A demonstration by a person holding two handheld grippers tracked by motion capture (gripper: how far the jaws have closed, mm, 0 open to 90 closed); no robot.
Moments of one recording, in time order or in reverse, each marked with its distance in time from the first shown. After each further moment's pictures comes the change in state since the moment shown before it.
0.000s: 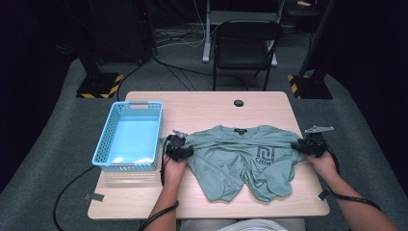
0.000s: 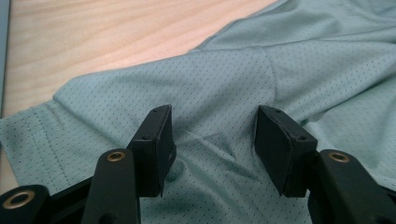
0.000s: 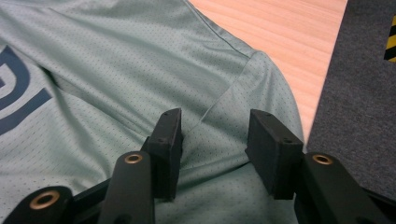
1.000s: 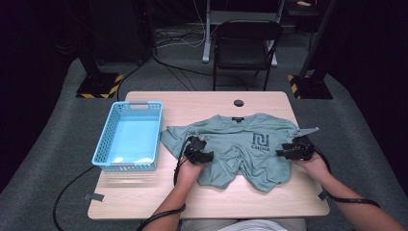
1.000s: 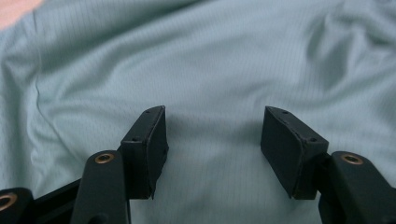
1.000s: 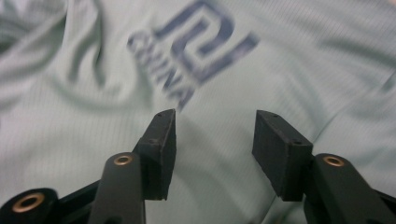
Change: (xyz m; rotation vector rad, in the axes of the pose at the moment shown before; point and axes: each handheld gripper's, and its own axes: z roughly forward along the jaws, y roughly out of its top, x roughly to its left) left arm -0.065 -0.002 -0.006 0.036 -0.154 0.200; right arm 0.061 0.009 -0.007 0.050 0.205 -0.155
